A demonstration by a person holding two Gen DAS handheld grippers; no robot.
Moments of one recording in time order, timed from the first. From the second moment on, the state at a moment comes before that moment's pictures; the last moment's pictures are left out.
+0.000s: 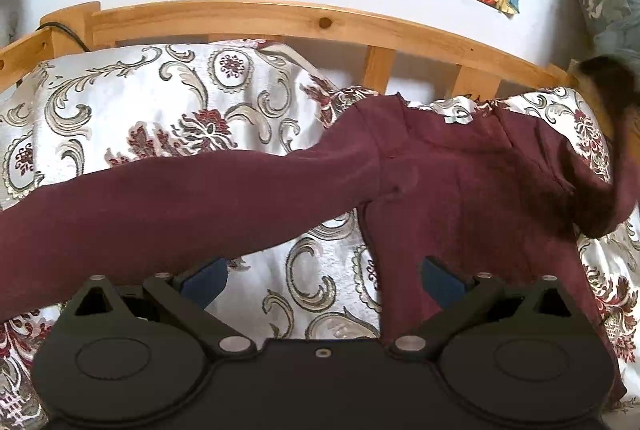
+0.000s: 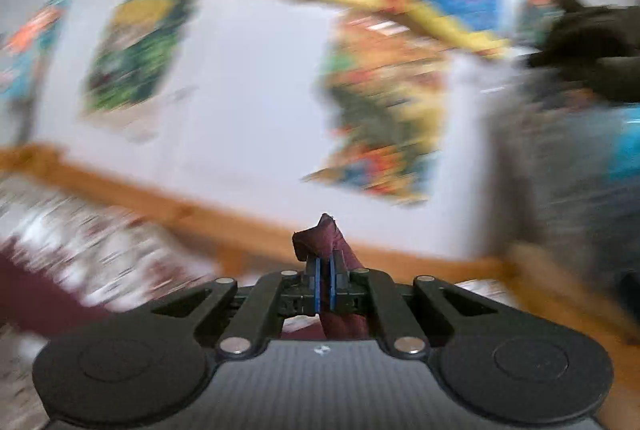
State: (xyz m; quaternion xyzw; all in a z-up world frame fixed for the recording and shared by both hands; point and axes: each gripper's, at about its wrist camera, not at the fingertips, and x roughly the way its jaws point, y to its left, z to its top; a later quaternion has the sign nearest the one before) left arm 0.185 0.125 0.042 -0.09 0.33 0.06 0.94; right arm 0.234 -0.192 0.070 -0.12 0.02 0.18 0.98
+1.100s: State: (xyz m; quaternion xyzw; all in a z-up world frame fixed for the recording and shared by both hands) left arm 0.282 0.062 -0.024 -0.07 0.38 -0.02 0.92; right arm 0.362 -0.306 -0.012 -0.01 0.27 0.10 0.96
